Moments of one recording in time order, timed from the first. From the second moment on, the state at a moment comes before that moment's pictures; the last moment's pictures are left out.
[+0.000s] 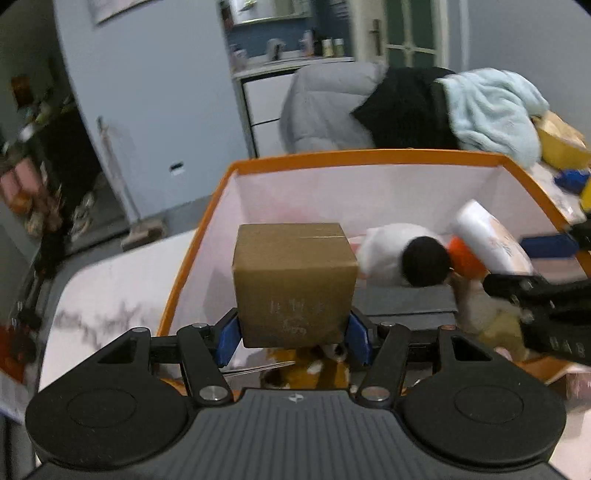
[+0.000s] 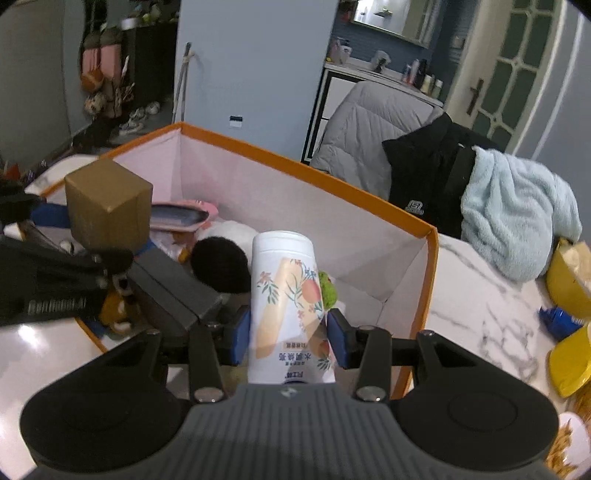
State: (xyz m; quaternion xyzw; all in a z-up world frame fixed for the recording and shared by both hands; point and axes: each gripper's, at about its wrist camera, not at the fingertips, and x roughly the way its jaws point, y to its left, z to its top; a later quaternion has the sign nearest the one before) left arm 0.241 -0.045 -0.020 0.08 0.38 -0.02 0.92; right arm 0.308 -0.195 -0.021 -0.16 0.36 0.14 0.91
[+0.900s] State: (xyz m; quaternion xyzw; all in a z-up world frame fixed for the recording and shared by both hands) left arm 0.185 -0.060 0.009 0.11 0.44 -0.01 0.89; right arm 0.267 -0.208 -0.009 -0.20 0.39 0.17 0.88
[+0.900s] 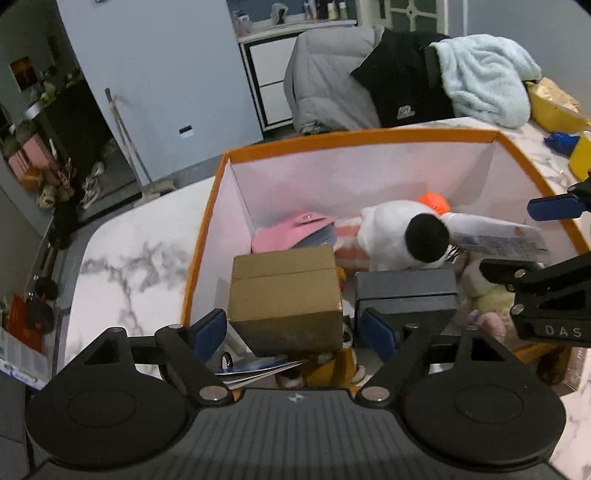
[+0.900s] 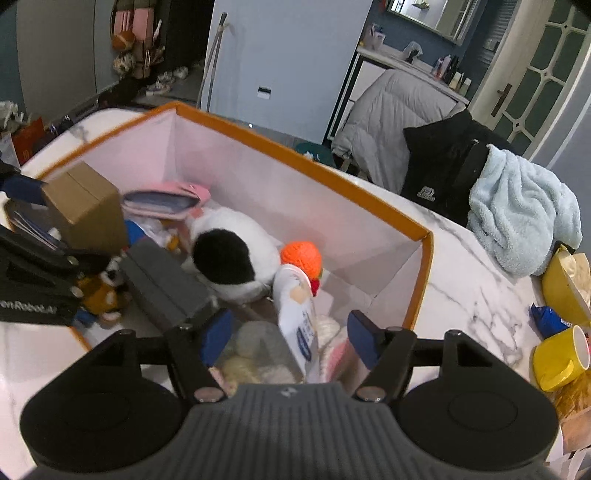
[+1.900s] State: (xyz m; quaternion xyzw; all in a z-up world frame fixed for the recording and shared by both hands) left arm 0.102 -0.023 0.053 0.07 0.36 -0.02 0.93; right arm 0.171 -0.257 0.055 -0.14 0.33 0.18 0.92
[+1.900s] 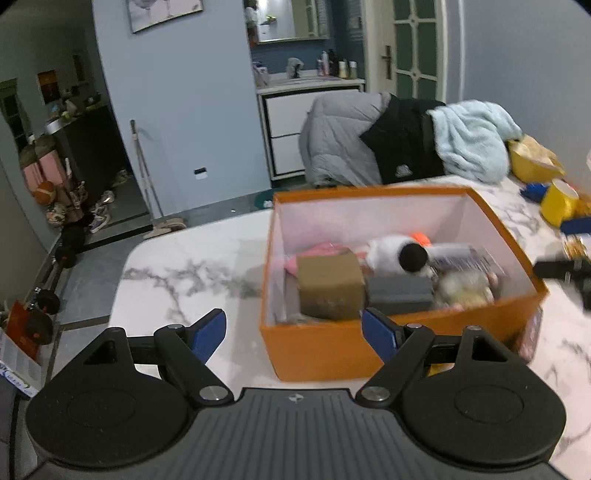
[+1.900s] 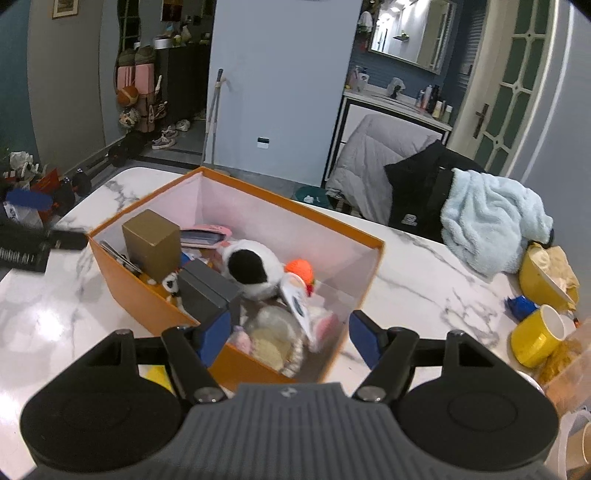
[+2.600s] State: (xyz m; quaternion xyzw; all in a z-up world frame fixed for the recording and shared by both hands) left arm 0.083 -0.081 -0.031 0.10 0.41 -0.09 0.90; right arm 0.171 -0.295 0.018 -0.17 0.37 0.18 0.89
